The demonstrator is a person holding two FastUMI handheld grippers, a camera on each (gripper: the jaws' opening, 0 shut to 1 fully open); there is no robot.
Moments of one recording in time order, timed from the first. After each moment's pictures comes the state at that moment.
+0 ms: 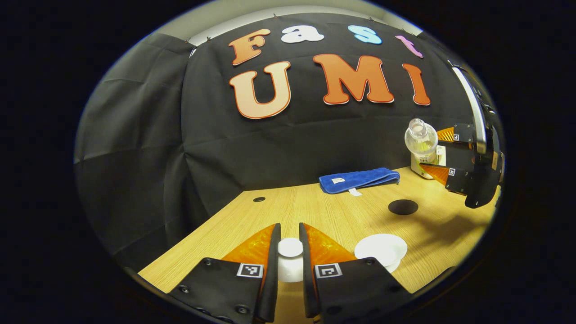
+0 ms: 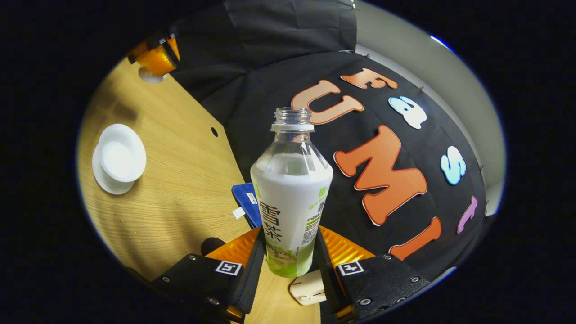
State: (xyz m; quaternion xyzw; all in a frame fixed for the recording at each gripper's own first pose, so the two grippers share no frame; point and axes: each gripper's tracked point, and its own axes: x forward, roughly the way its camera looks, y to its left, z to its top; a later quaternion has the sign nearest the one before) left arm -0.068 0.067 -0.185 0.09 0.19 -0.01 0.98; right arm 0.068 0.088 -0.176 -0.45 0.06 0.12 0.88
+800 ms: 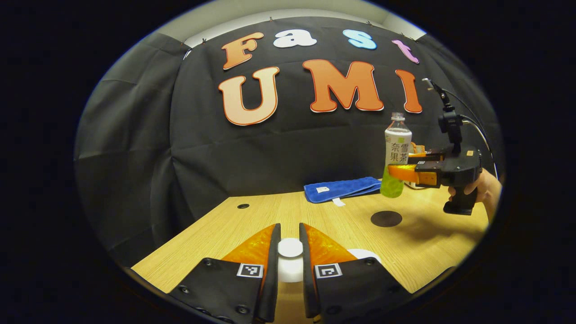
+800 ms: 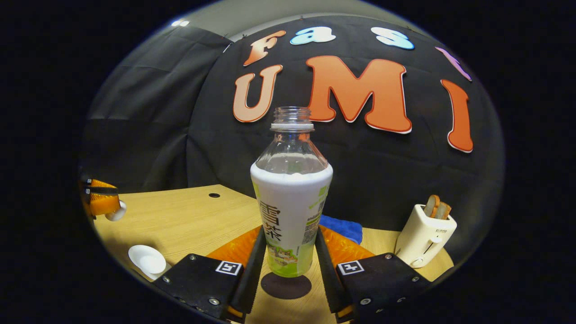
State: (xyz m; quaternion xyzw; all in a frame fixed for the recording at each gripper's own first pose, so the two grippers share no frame) left arm -0.061 0.021 -0.168 0.07 0.17 -0.04 0.98; right arm 0.109 0.087 -0.222 -0.04 0.18 0.14 0.97
